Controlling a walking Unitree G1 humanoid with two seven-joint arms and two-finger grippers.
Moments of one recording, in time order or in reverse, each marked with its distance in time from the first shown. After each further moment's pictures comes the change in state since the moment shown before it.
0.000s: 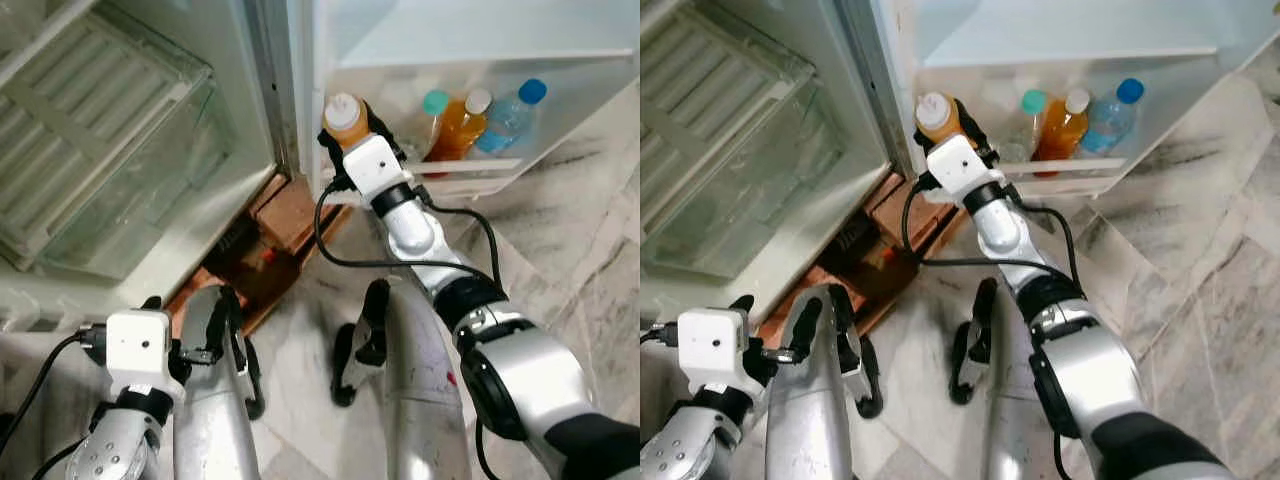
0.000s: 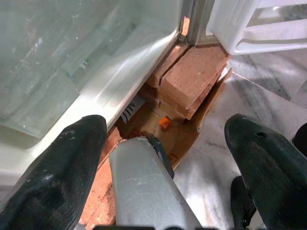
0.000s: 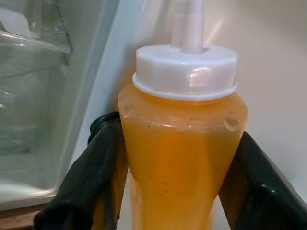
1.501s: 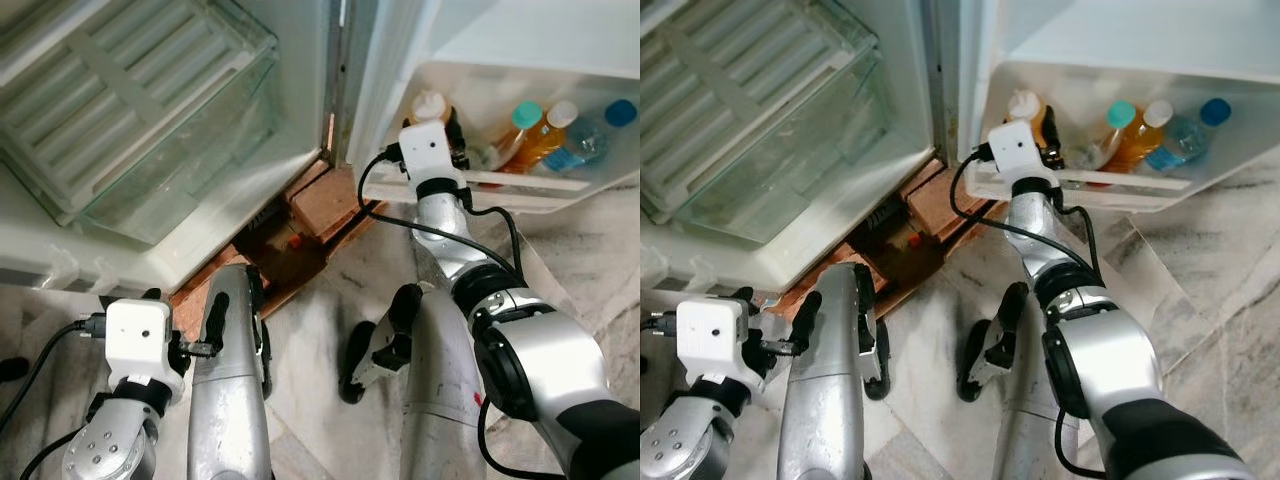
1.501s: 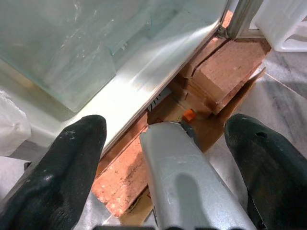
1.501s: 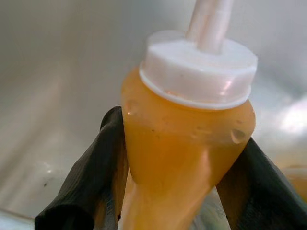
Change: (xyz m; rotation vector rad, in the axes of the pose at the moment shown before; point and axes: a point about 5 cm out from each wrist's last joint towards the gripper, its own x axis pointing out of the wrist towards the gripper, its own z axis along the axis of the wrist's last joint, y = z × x) left arm 0.008 0.001 0.010 0.028 -0.004 -0.007; right arm -0.019 -0.051 -0.048 -0.048 0.431 -0.430
